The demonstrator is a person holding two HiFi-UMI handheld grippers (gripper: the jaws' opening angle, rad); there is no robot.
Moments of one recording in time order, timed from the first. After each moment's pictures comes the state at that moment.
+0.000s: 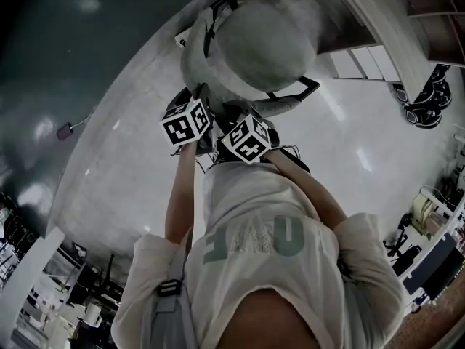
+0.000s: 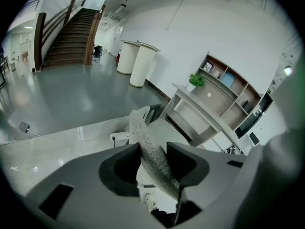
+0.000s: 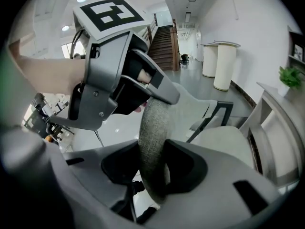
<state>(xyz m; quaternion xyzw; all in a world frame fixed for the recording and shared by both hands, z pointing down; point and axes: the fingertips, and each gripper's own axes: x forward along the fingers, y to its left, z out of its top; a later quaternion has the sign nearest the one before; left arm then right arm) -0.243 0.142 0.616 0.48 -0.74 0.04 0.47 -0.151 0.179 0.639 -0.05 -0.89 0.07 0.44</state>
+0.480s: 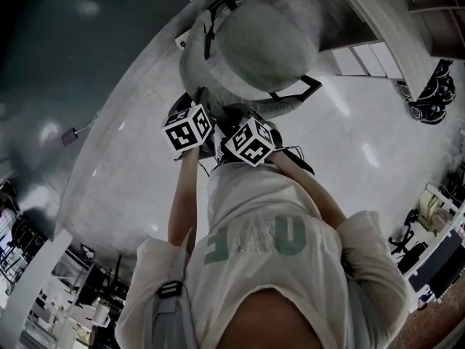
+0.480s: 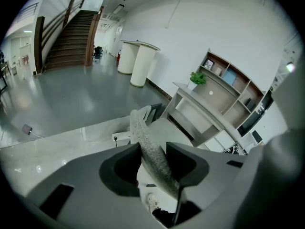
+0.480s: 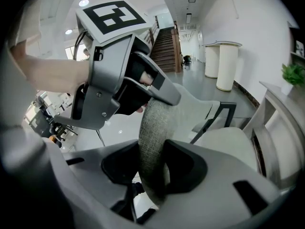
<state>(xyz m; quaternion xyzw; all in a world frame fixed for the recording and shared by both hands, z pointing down) -0.243 0.139 0.617 0.47 -0.75 0.05 0.47 -0.151 0.178 0.639 -0.07 -0.90 0.08 0.43</state>
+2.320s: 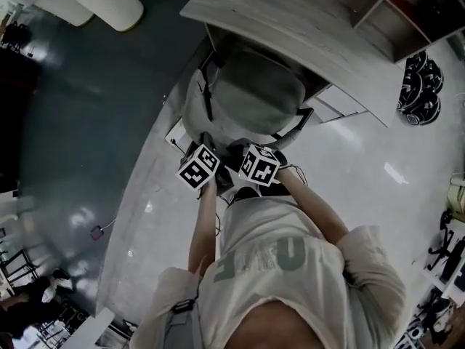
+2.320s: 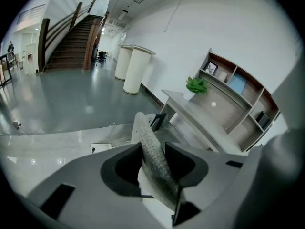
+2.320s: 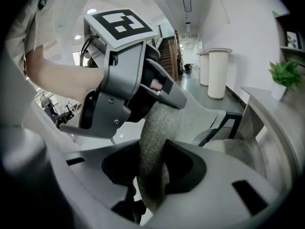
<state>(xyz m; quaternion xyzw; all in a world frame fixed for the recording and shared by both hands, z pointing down) -0.190 -0.111 0.602 0.44 -0.78 0.01 0.45 -0.099 -0.068 0.617 -0.10 -0.91 0.07 0.39</state>
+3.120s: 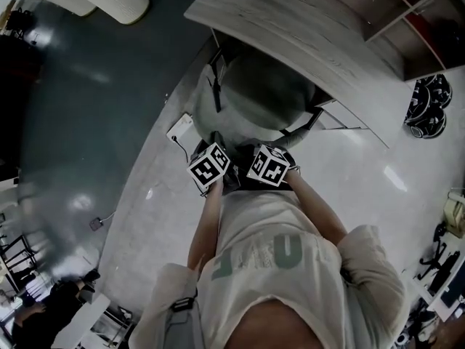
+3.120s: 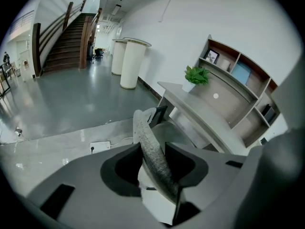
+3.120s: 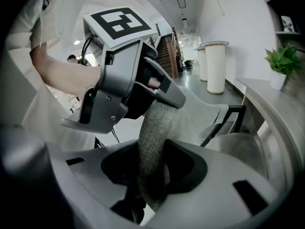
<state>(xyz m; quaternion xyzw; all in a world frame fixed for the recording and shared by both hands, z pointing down) -0.172 -0.168 0.616 0.43 -0.76 0.06 0.48 -0.080 -0.128 0.629 -0.12 -0.91 0.10 0.39</state>
